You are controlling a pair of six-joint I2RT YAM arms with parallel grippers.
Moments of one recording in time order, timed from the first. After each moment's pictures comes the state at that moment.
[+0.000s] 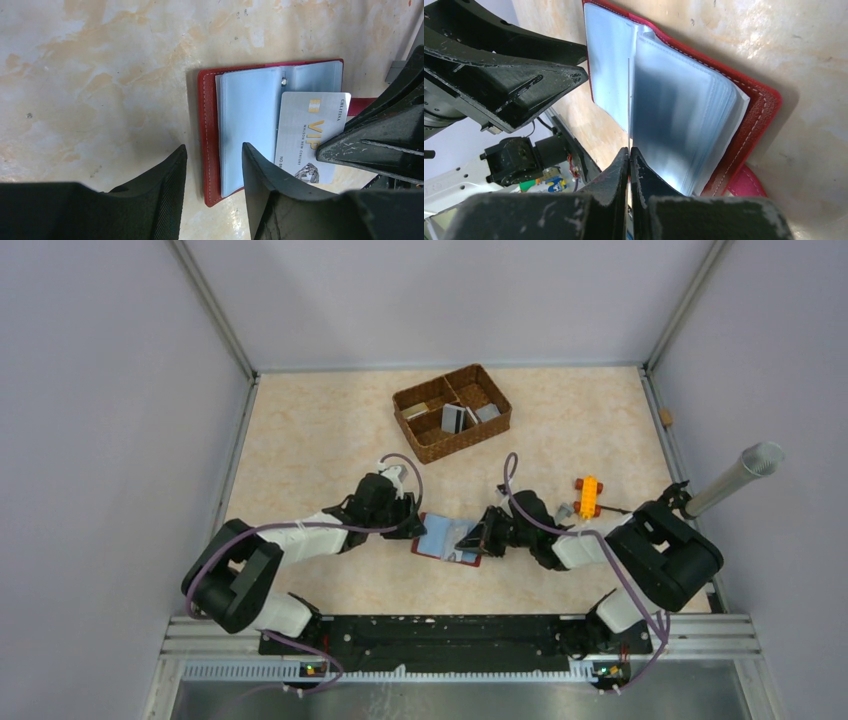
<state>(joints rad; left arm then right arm) -0.60 1.42 0.56 0.09 0.22 -0.57 0.67 1.52 0.37 0.55 -0.42 1.11</state>
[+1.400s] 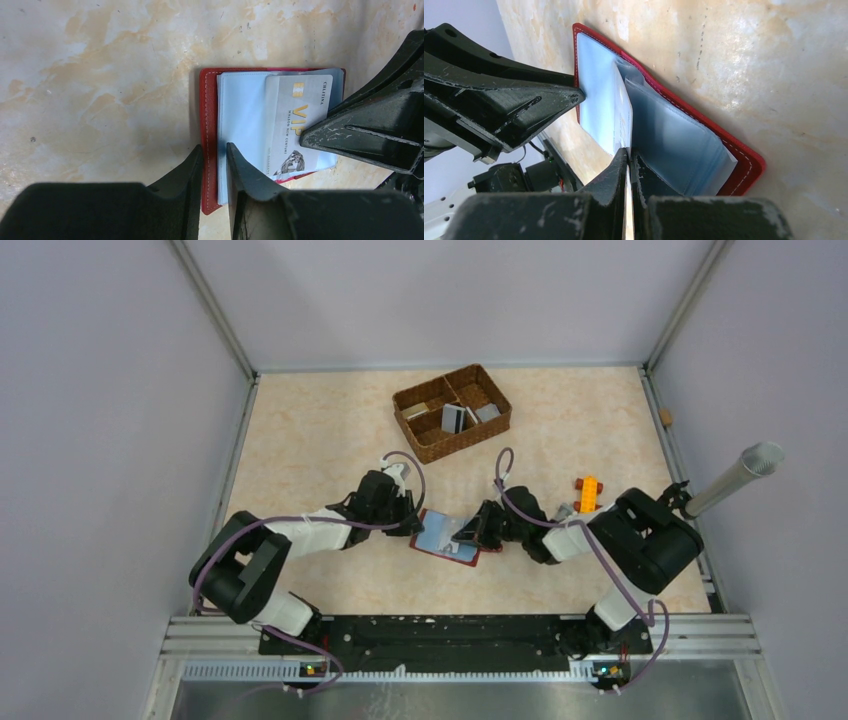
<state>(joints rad) -0.59 1.48 0.58 0.13 0.23 -0.55 0.67 1.63 0.43 0.59 -0.34 1.08</state>
